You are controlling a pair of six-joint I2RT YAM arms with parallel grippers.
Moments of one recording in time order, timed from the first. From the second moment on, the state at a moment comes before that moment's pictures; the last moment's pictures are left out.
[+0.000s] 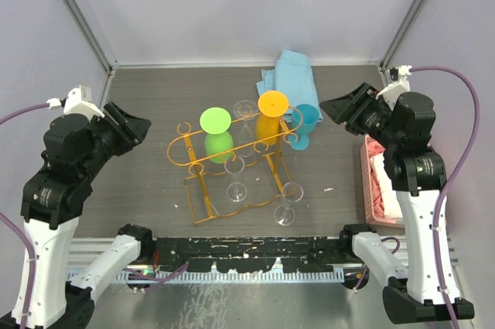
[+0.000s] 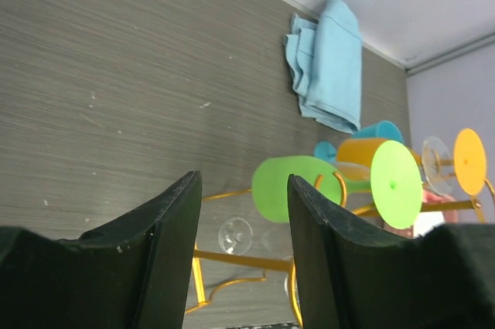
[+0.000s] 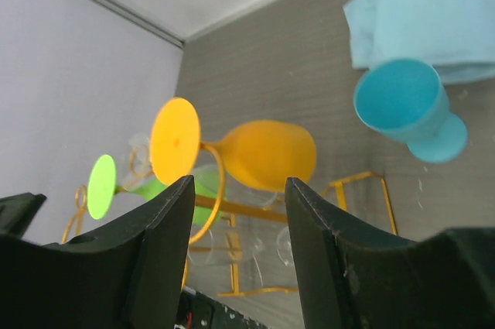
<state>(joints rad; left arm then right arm) -0.26 0.79 1.41 -0.97 -0.08 -0.66 0.05 0.86 1.27 -0.61 -0.41 0.70</state>
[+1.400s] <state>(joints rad) -0.26 0.87 1.29 -0.88 -0.13 -0.50 0.14 1.05 1.52 -1.24 -0.02 0.49</state>
